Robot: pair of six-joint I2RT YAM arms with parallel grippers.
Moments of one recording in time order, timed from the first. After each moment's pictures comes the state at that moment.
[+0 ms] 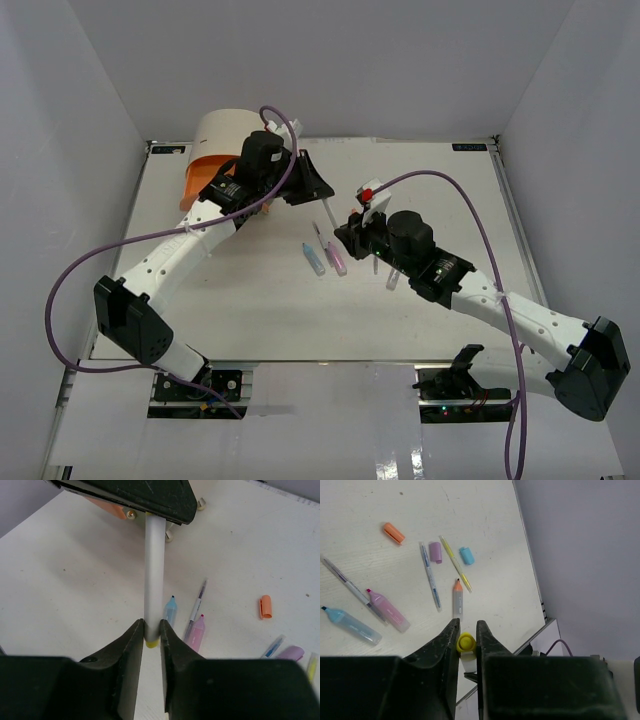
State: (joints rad) left arm -0.59 1.52 1.51 -0.47 0.27 -0.68; right arm 0.87 1.12 0.85 0.04 0.06 0.15
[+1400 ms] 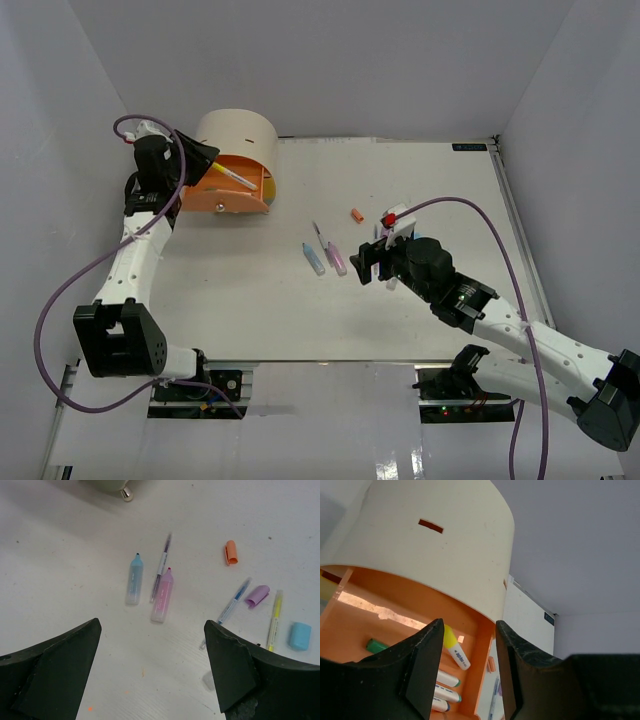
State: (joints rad) left arm 0.02 1.38 1.23 -0.15 0.14 -0.82; right arm 0.87 0.89 0.65 -0.06 0.20 0.16
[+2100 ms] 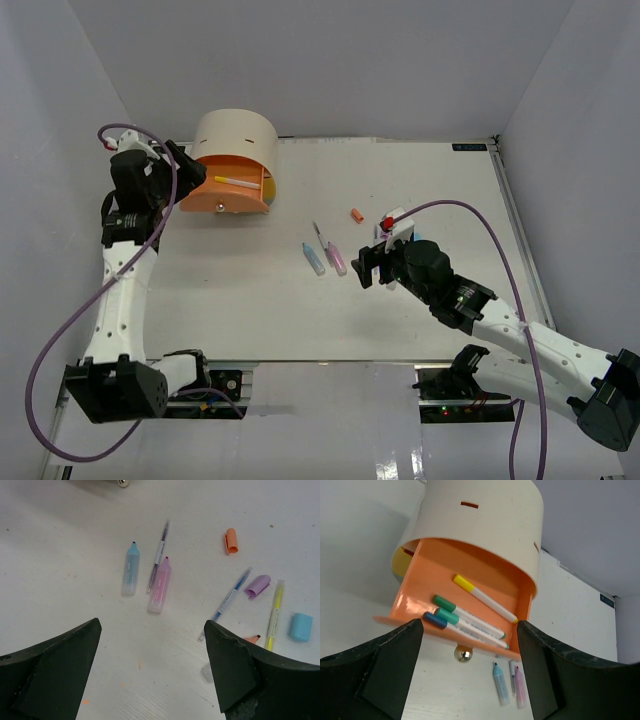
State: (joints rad) left arm 0.08 1.19 1.24 -0.40 0.09 -0.54; right arm 0.87 0.89 0.63 -0.08 0.20 0.16
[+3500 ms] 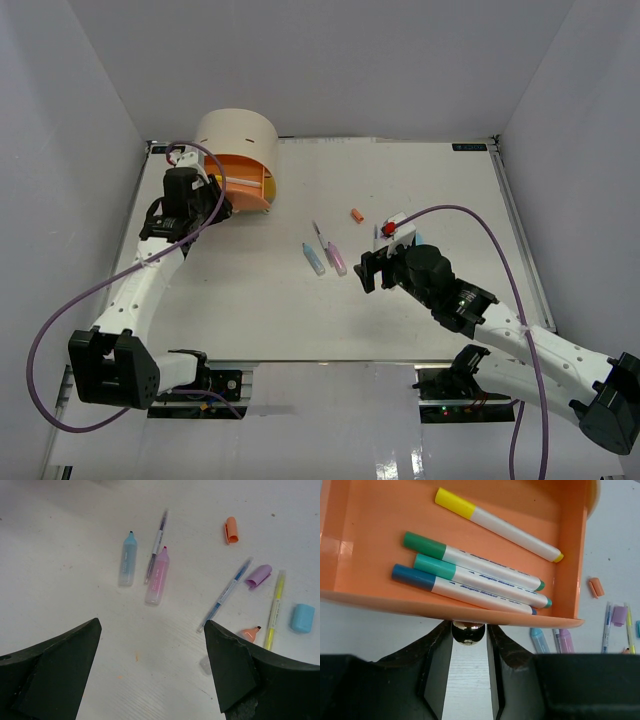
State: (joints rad) left arm -0.12 1.23 1.04 -0.38 0.00 -0.38; right arm 0.87 0.86 0.58 -0.09 0.20 0.16
